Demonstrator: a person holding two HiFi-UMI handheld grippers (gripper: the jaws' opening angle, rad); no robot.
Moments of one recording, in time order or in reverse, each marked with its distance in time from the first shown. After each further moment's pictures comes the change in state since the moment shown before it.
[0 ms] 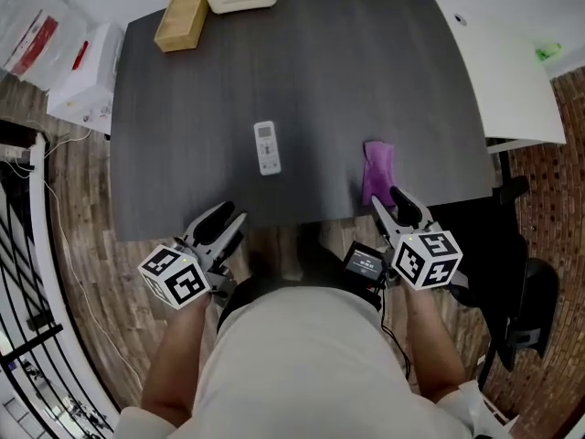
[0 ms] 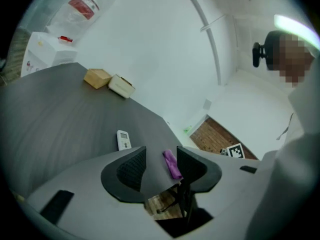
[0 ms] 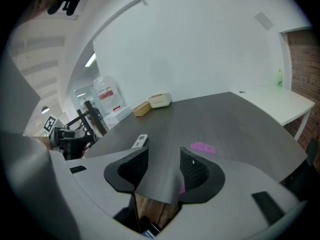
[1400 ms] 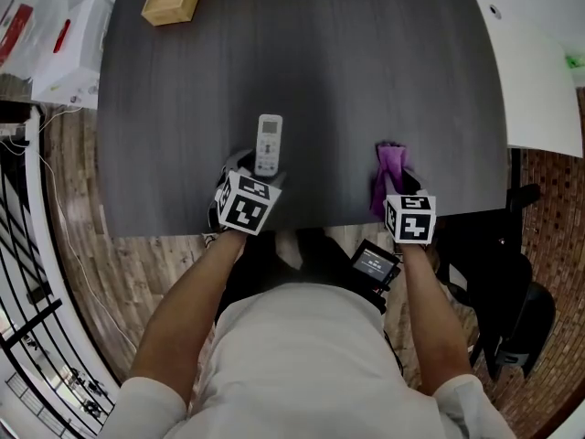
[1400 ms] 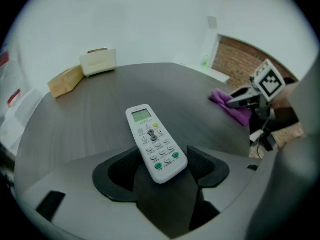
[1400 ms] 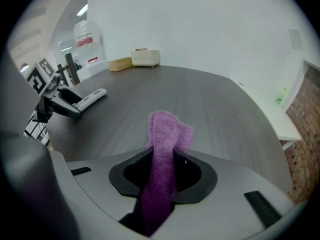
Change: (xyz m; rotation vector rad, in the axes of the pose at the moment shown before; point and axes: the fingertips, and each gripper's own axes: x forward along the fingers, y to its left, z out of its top) left arm 0.146 0.124 -0.068 0.545 0.581 0.386; right arm 0.109 -0.103 -0.077 -0.228 0.350 -0.244
